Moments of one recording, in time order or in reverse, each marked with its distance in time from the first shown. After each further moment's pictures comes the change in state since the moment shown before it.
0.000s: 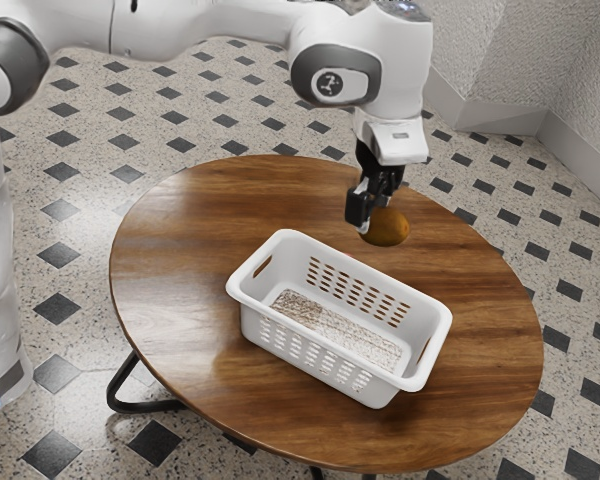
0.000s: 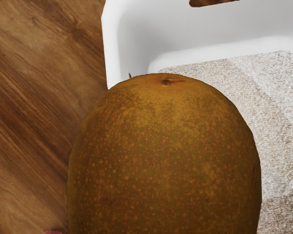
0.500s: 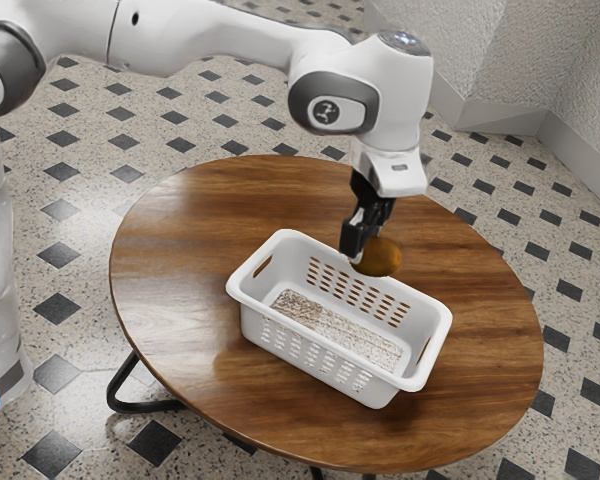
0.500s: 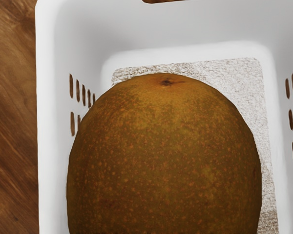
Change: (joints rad) arm 0.010 0.000 -0.061 -0.059 -0.023 0.013 -0.097
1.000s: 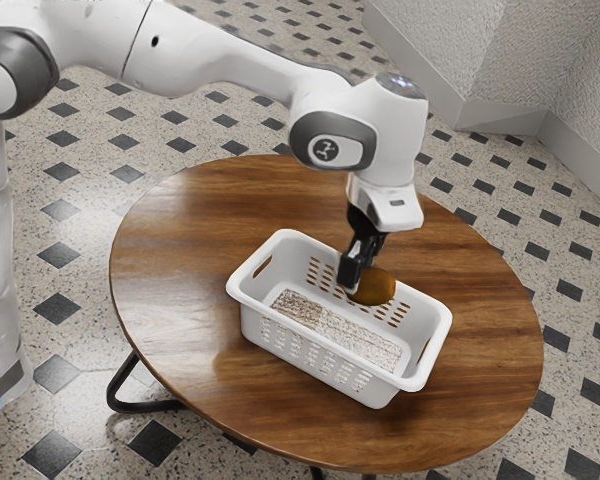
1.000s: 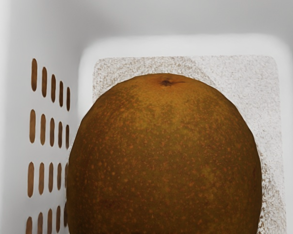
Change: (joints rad) arm 0.001 0.044 -0.008 -0.098 -0.024 0.111 -0.060
